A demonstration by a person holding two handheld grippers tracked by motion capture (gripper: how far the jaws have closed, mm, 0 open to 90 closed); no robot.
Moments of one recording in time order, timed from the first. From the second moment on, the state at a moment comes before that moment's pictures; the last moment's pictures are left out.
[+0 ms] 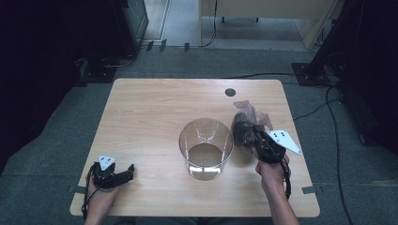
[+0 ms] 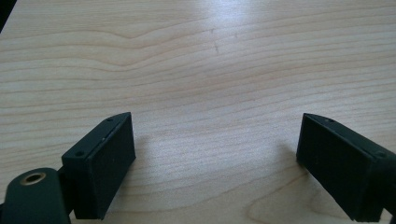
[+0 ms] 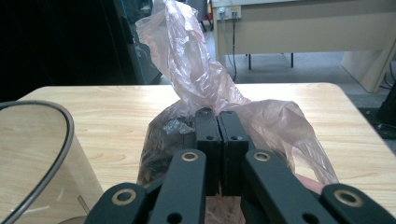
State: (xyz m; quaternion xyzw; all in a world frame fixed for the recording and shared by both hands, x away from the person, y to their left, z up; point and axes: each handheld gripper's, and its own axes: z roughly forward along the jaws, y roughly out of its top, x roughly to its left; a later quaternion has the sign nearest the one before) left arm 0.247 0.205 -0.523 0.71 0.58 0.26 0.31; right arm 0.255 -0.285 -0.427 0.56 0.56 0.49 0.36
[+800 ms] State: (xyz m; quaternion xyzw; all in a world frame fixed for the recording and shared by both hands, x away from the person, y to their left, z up) left arm 0.248 0.205 -0.523 0.71 0.58 0.26 0.31; right arm 0.249 -0.289 -0.431 0.56 0.58 0.50 0.32
